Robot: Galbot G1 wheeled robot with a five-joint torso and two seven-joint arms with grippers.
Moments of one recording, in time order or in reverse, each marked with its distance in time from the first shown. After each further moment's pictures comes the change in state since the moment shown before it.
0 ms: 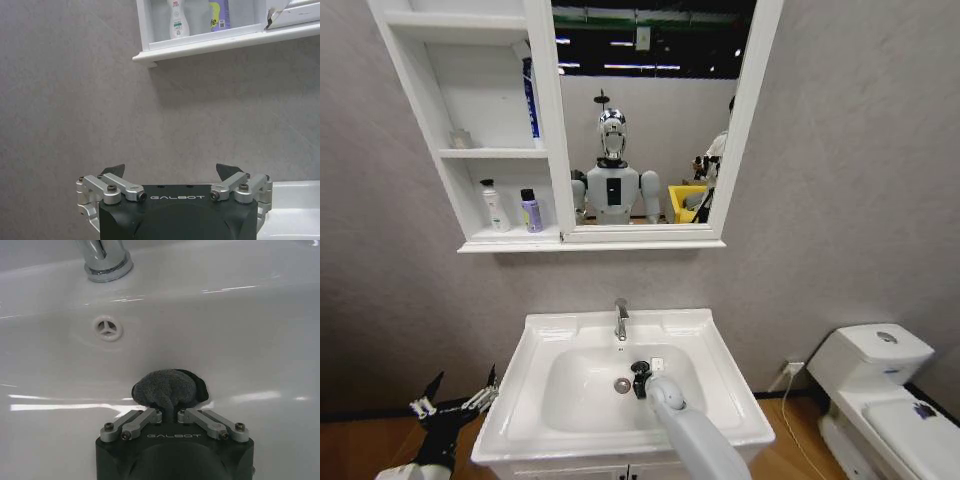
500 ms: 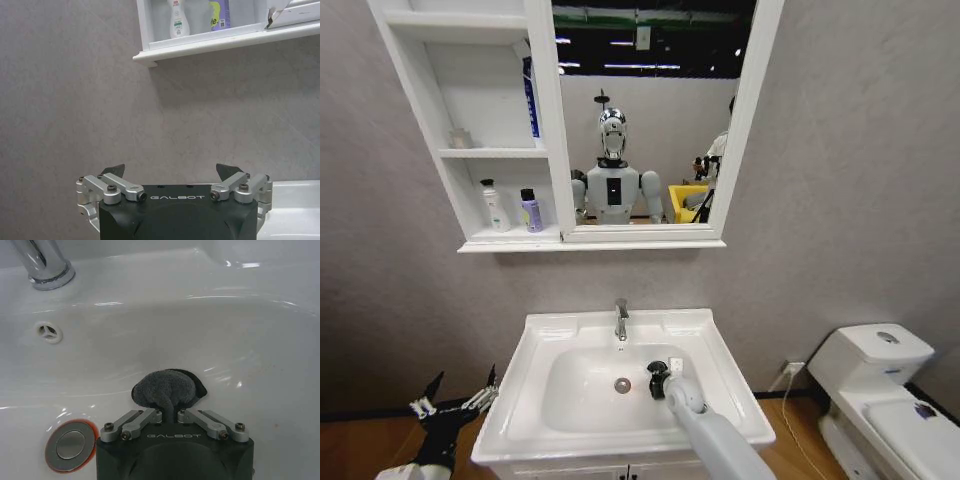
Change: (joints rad) left arm 0.000 0.000 0.000 0.000 0.000 0.000 0.000; right arm -0.057 -0.141 0.011 0.156 0.080 -0.044 0.064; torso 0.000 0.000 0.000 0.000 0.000
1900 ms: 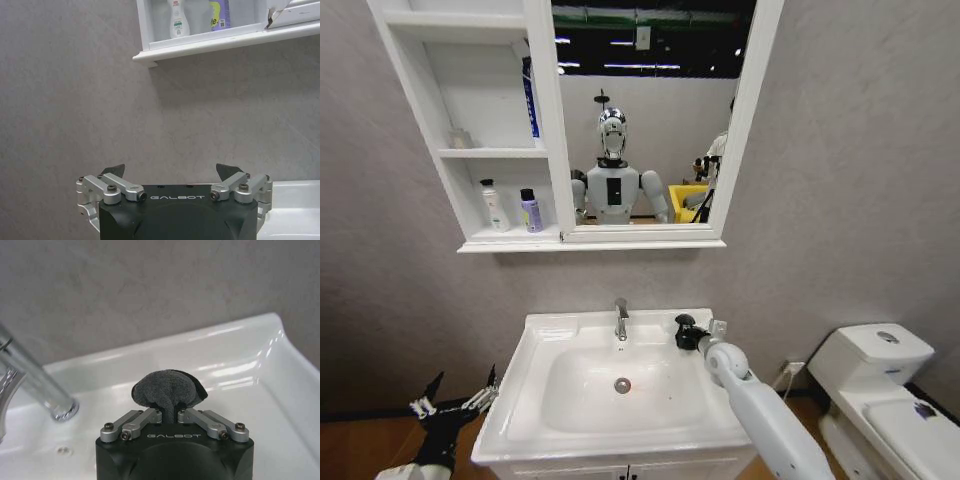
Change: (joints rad) left arm 0.000 0.000 0.000 0.000 0.000 0.000 0.000; right arm -0.047 -0.196 0.138 0.435 0.274 -0.062 0.178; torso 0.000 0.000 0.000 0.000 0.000
